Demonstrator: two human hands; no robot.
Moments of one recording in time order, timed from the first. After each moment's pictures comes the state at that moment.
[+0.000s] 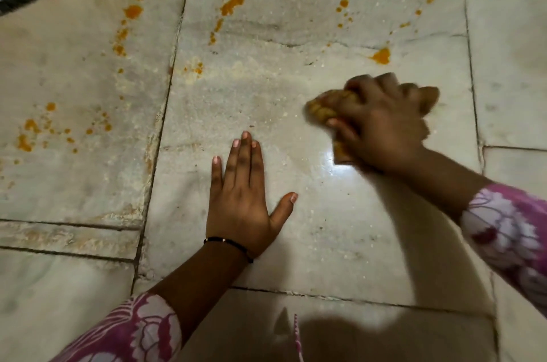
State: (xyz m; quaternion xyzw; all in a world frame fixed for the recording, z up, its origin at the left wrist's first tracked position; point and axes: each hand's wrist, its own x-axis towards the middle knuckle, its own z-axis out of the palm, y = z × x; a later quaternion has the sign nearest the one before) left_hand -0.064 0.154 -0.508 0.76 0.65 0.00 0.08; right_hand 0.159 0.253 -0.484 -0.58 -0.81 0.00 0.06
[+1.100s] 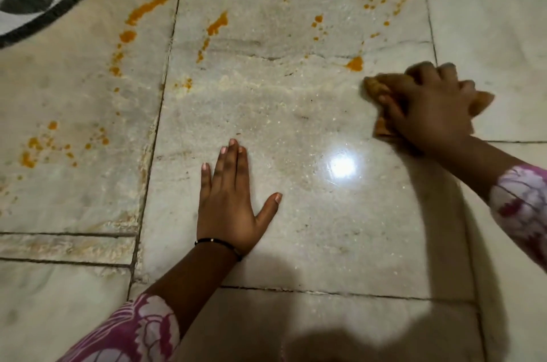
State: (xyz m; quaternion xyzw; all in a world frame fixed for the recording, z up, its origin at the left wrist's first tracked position) left_hand -0.066 0.154 -0.508 0.75 0.65 0.02 0.12; right_hand 0.246 0.259 -0.477 -0.68 -0.73 -0.04 0.07
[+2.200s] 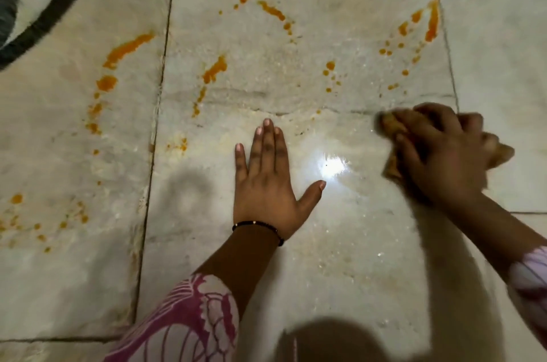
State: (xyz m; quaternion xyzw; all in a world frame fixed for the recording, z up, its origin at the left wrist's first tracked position) left_hand -0.018 0.286 -0.508 0.77 0.63 0.02 0.12; right_hand 0.231 0.298 -0.479 -0.74 -0.67 0.00 0.08
